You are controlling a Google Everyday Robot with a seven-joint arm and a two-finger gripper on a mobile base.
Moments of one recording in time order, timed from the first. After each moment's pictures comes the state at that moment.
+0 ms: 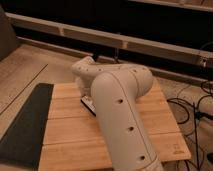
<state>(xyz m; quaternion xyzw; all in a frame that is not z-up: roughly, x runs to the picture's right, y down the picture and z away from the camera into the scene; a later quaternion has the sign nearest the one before) -0.055 0.085 0.910 -0.34 0.27 0.36 0.83</state>
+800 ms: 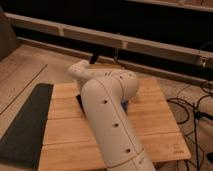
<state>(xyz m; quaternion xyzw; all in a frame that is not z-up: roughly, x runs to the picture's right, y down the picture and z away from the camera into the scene) -0.103 0.107 0.939 -0.39 0.26 0.31 0.83</state>
